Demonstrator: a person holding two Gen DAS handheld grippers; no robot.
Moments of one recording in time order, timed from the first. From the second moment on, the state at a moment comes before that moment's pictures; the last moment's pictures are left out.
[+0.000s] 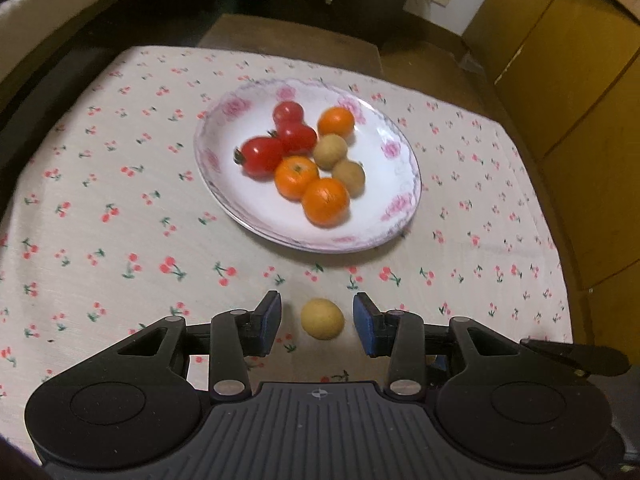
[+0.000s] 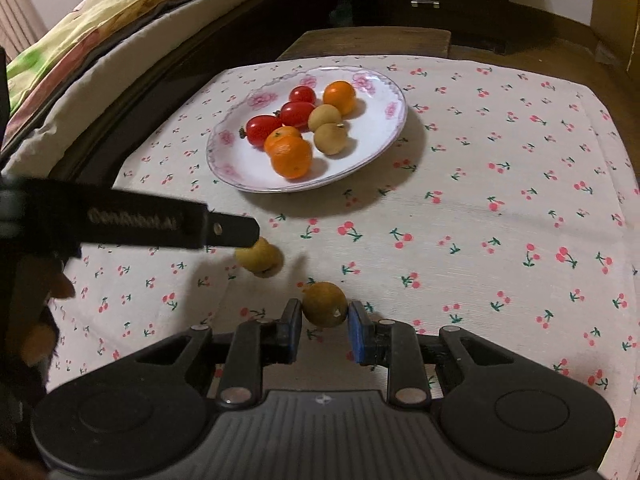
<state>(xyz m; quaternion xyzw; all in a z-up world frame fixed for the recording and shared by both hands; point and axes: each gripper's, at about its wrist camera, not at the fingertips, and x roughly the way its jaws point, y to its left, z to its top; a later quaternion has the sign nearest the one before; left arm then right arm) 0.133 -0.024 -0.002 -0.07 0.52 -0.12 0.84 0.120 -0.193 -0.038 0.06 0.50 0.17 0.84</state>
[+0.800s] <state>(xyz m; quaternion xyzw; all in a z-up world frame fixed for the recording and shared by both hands) 0.126 -0.034 -0.015 -0.03 0.53 -0.11 0.84 0.123 -0.194 -0.039 0.05 0.50 0.17 0.85</state>
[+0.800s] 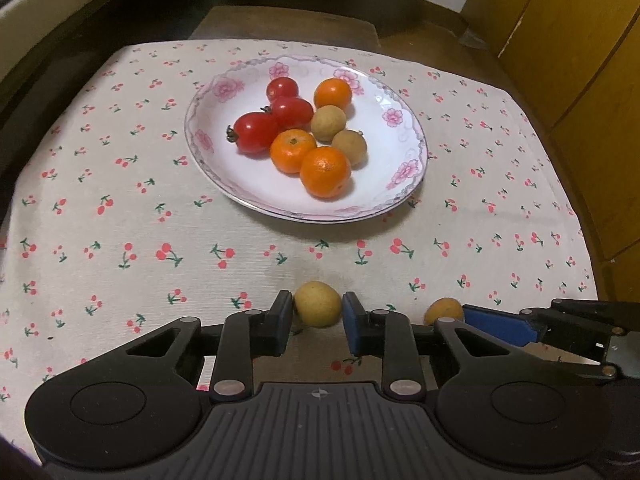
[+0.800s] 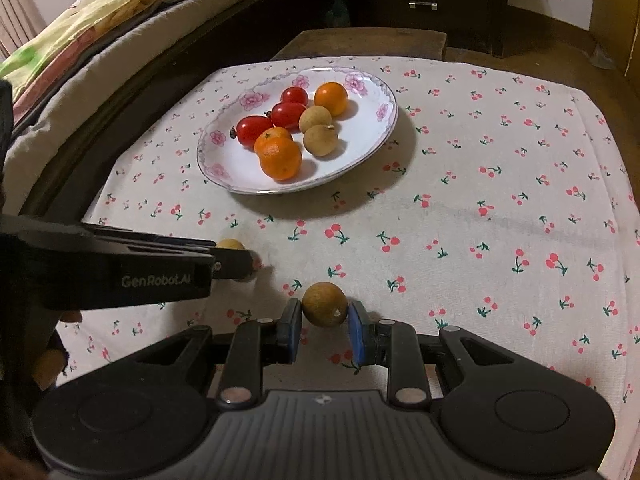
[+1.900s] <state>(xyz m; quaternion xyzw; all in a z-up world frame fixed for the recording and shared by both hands) 0.127 -0.034 -0.013 -0.02 0.52 -0.10 0.85 0.135 -0.195 -0.035 0.06 0.50 0.16 0.85</state>
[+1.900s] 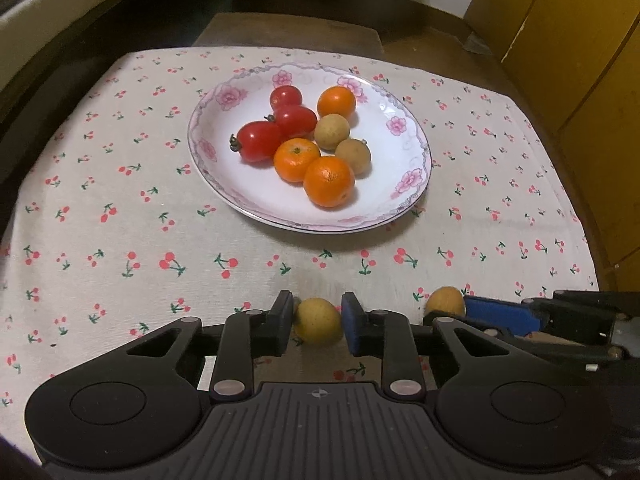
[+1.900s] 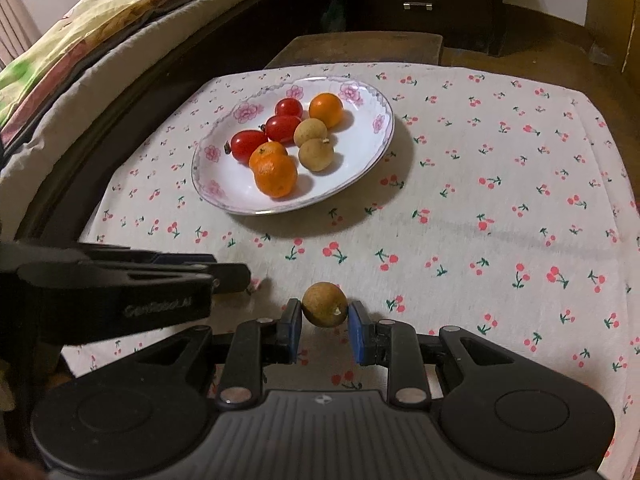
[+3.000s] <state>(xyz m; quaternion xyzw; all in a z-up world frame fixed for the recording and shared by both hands) 0.172 -0.012 0.014 -0.07 0.49 -0.08 0.87 0.203 -0.177 -0.008 0.06 0.46 0.17 0.87</state>
